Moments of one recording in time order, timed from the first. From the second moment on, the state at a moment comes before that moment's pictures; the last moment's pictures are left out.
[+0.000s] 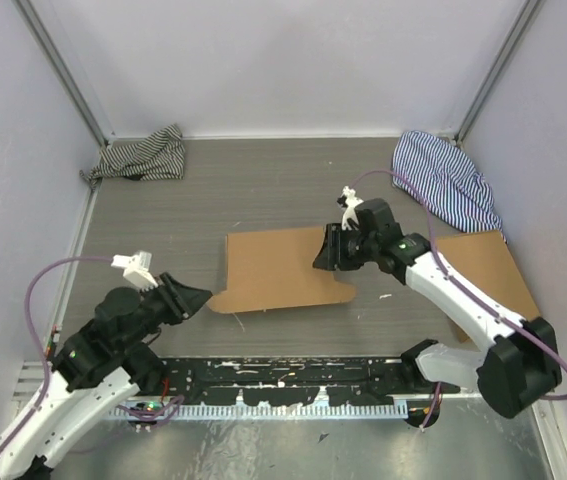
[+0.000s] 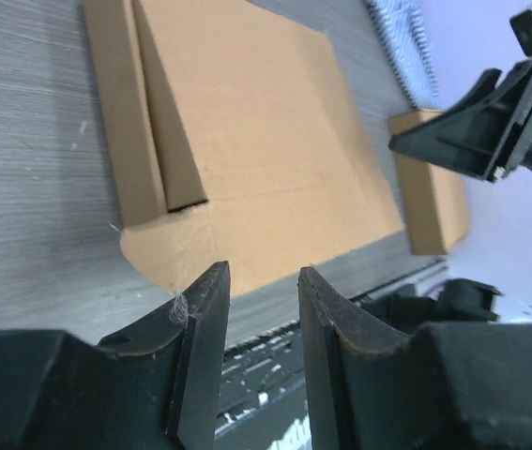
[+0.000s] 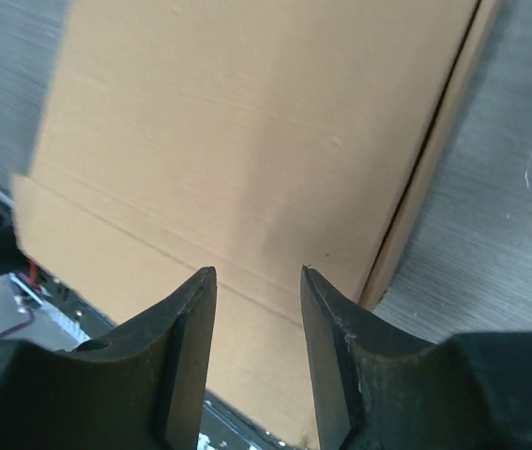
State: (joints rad) left arm -0.75 0.13 0.49 -0.68 -0.11 -0.96; right arm 0.49 1.14 0.87 -0.47 -0.34 0.45
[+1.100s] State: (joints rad) left arm -0.65 1.55 1.10 -0.53 -0.16 -0.53; right arm 0.57 1.39 0.88 -0.38 -0.09 0.51
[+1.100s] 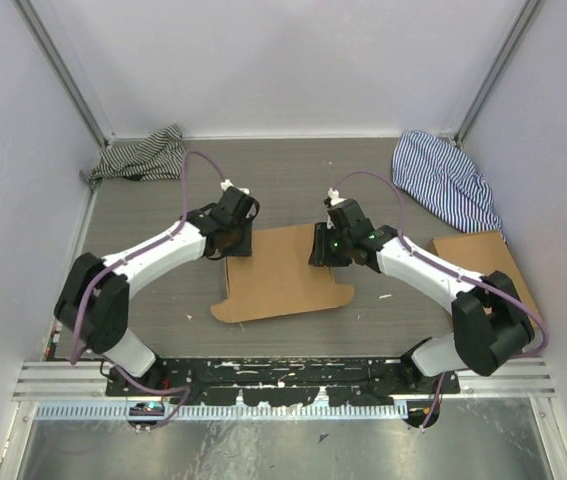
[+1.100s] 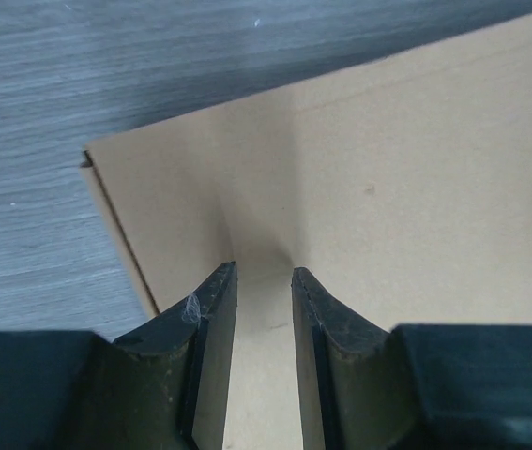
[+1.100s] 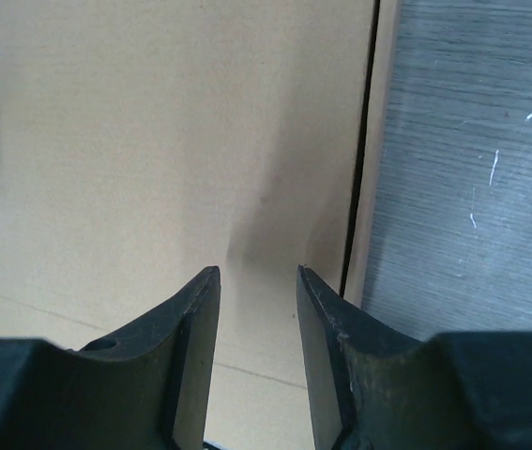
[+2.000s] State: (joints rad) left arm -0.55 1.83 1.41 -0.54 -0.10 -0.44; right arm 0.55 1.70 1.12 -0.26 -0.04 0.56
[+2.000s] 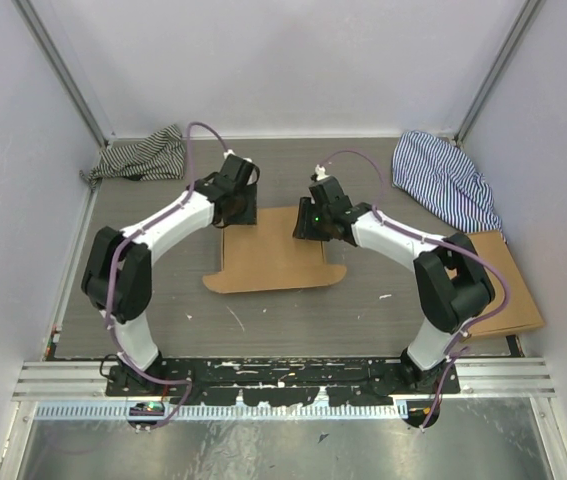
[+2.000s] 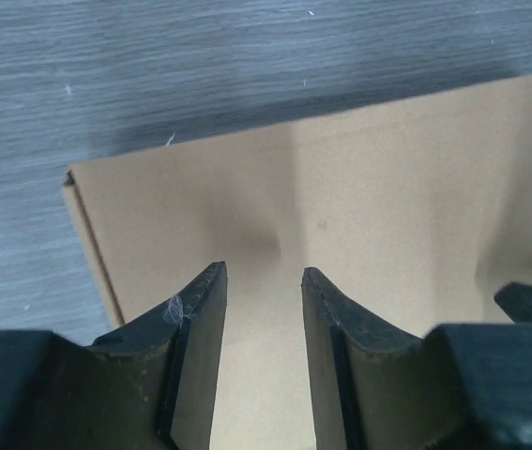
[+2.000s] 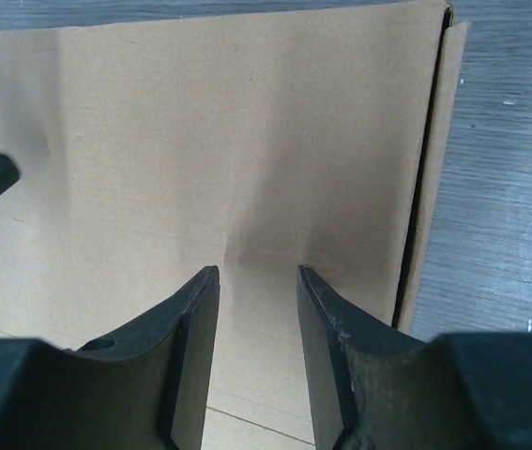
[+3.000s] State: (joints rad) left arm -0.57 1.10 0.67 -0.35 -0.05 -0.55; right arm 0.56 1.26 0.77 -0.41 -0.06 0.44
